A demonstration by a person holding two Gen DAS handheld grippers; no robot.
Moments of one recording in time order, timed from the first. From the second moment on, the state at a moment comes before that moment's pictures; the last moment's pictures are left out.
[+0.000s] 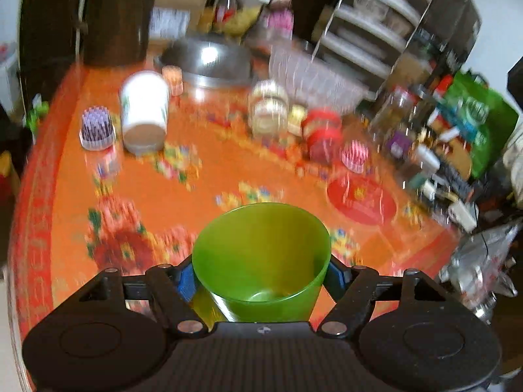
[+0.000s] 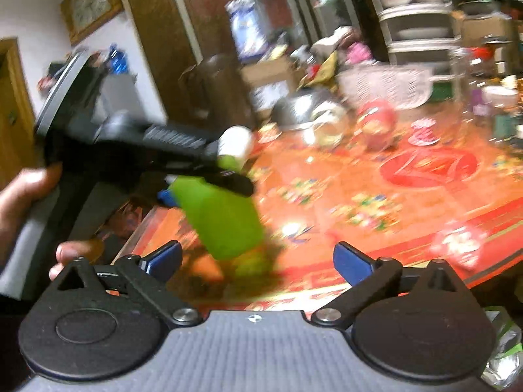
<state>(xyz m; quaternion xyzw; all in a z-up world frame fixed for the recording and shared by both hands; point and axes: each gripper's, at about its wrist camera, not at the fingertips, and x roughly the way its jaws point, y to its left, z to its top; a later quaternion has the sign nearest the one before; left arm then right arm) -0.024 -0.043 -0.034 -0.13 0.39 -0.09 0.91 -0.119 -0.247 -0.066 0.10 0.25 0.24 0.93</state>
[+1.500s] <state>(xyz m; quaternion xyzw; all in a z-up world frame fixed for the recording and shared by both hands) -0.045 -0.100 -0.070 0.07 0.23 -0.06 0.97 -0.120 -0.275 -0.088 0.13 0.24 0.19 0.94</state>
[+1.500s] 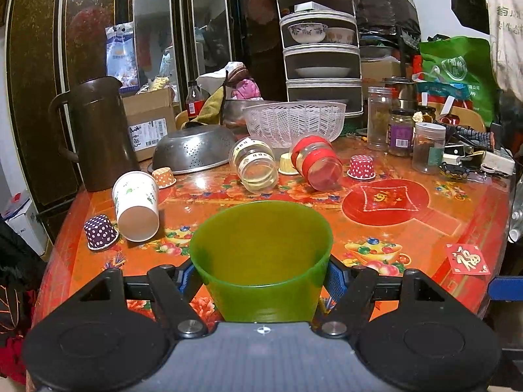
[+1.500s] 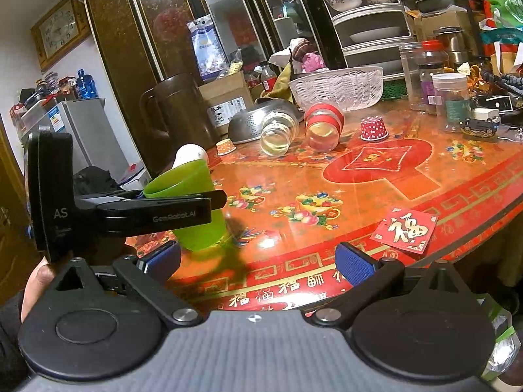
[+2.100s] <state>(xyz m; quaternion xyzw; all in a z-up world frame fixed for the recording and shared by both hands) -0.057 -0.090 -0.077 0.08 0.24 -0.09 0.96 -0.120 -0.270 -0.087 0.12 0.24 0.20 0.94</state>
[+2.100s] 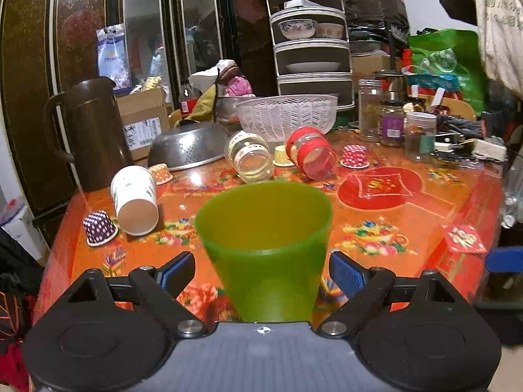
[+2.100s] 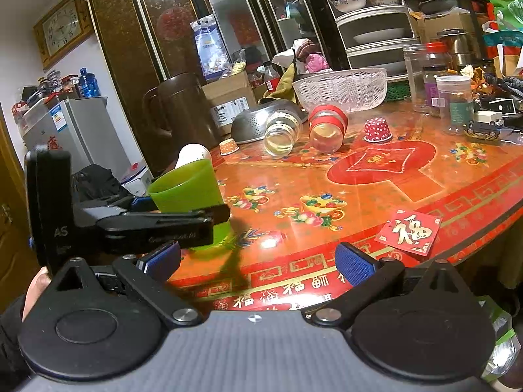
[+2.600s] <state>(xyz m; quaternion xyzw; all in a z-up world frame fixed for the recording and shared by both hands) -0.118 0.008 -0.060 -0.01 0.21 -0.06 0.98 -0.120 -0.238 -0.076 0.07 0.19 0.21 0.96</state>
